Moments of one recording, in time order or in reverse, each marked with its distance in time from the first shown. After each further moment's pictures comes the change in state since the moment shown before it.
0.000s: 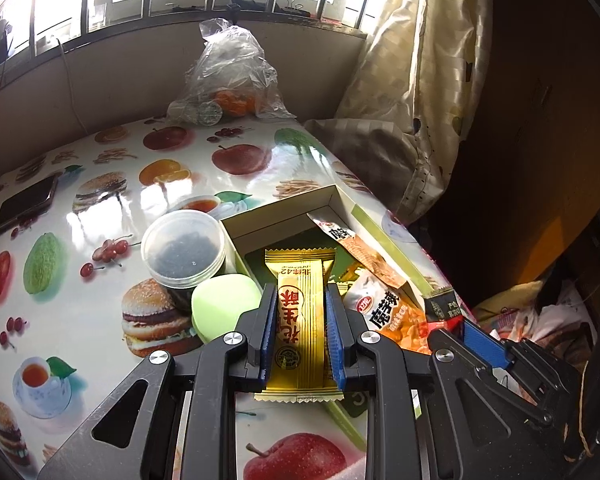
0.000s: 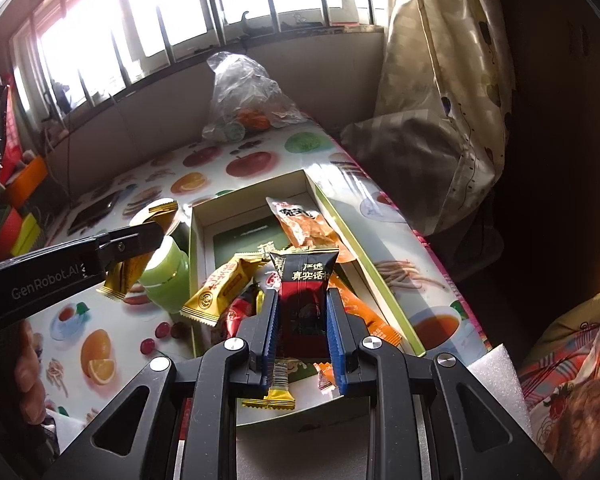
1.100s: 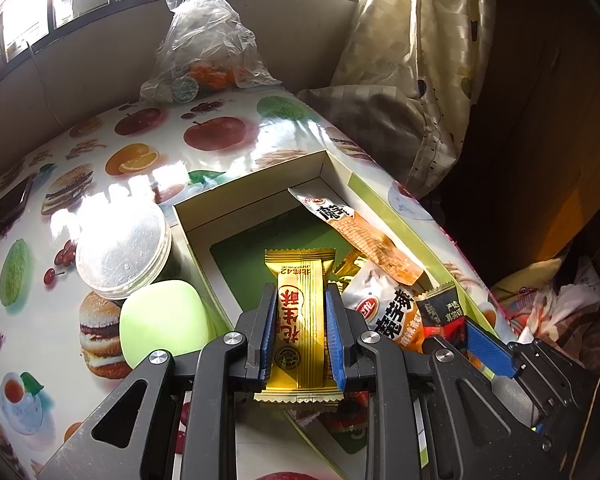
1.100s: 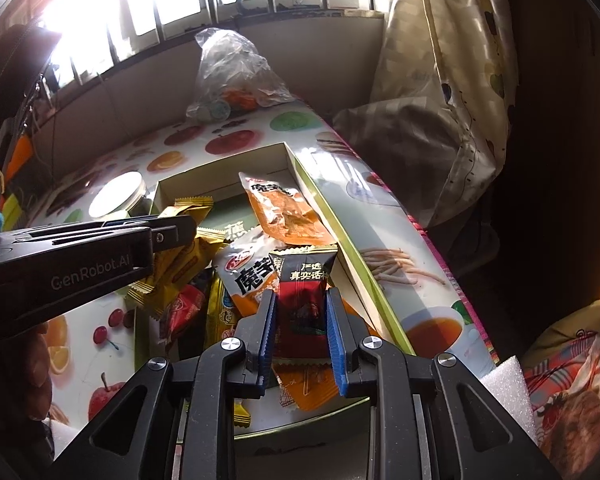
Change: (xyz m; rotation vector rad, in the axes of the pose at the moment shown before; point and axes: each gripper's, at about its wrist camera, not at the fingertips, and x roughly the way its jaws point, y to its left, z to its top) left arm 0.059 -0.023 -0.001 0.053 0.076 0.042; right arm 0.037 -0.014 -0.011 -0.041 0.020 -0.036
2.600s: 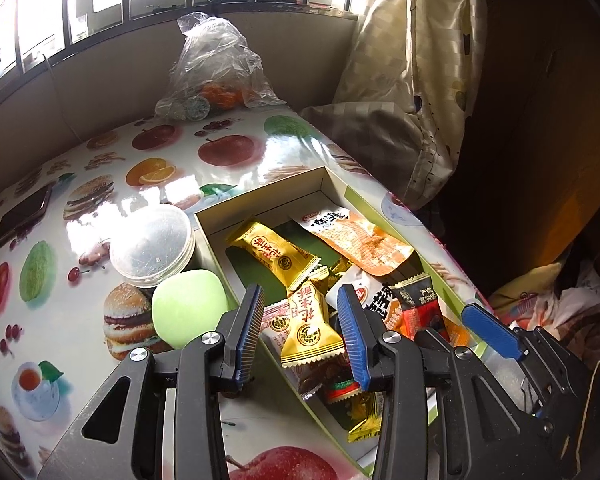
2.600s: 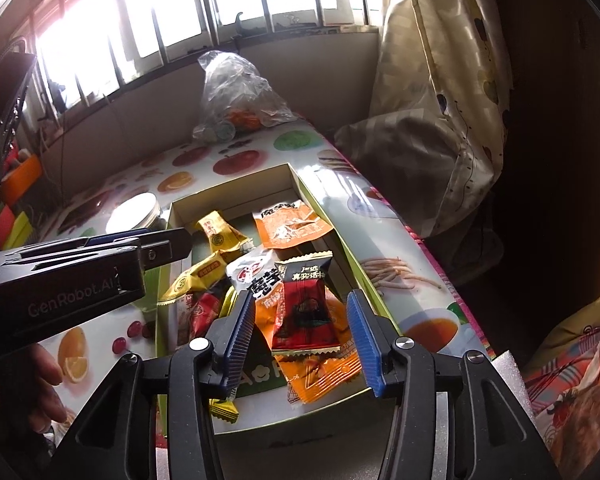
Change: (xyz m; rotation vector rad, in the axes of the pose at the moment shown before) left arm -0.037 -0.003 -0.011 0.006 -0.064 0.026; right arm -0.020 -0.002 -0.003 0.038 -0.060 0.024
